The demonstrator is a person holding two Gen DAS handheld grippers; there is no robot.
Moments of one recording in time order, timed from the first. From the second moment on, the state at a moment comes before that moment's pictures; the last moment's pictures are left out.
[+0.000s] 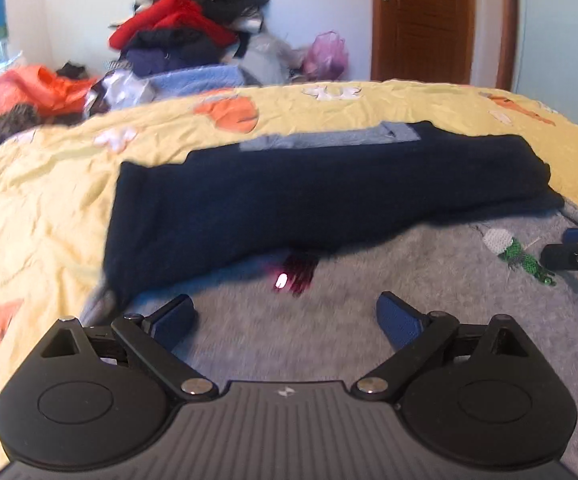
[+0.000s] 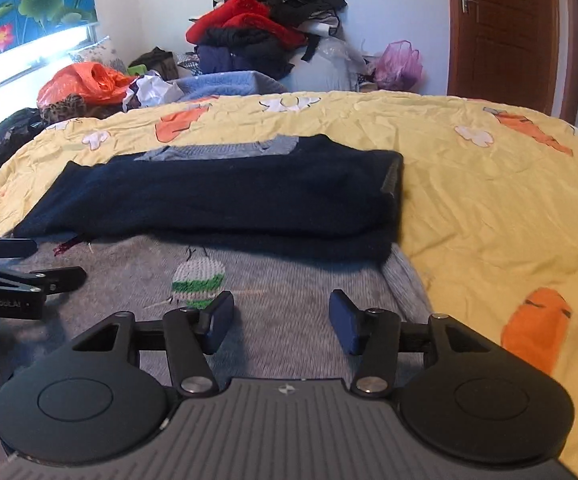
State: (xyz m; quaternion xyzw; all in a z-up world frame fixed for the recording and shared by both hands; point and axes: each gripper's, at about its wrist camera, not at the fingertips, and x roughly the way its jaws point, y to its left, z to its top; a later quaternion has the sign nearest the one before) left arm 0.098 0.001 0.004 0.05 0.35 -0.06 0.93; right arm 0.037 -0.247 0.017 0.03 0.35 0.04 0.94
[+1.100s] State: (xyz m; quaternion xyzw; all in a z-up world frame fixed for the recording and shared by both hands) left arm -0.073 0.023 0.013 0.04 0.39 -0.07 0.92; right arm -0.166 -0.266 0.057 -0.18 0.44 0.01 0.88
